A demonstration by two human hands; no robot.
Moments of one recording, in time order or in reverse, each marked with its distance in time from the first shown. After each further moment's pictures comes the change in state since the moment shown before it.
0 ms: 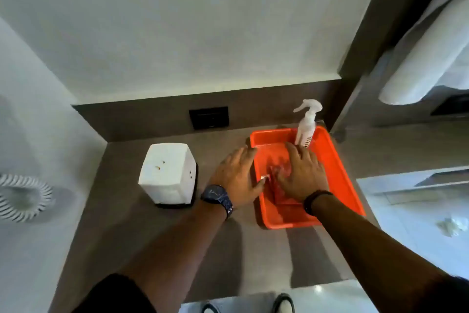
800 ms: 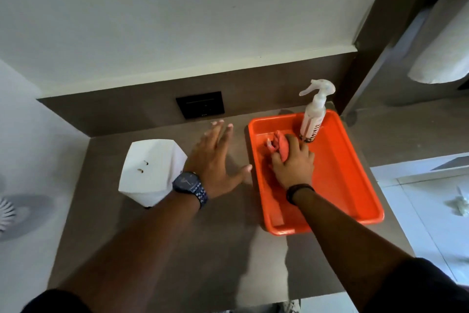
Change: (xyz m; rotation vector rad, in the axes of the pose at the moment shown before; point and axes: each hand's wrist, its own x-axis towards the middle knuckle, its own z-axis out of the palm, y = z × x) left_hand 0.027 -0.048 -0.003 0.039 -0.041 -0.042; right_hand 0.042 -0.001 0.065 0.414 0.064 0.299
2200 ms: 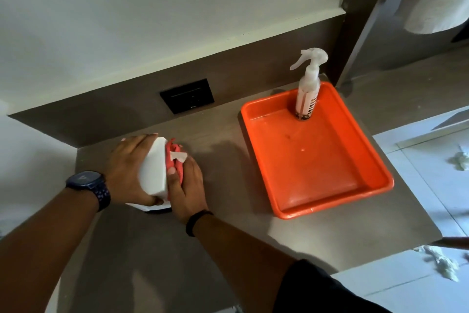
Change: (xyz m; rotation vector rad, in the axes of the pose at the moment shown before) left_hand -0.032 -0.101 -0.090 0.340 -0.373 -0.021; right_hand -0.114 -0.114 0.152 0.655 -0.322 -0.075
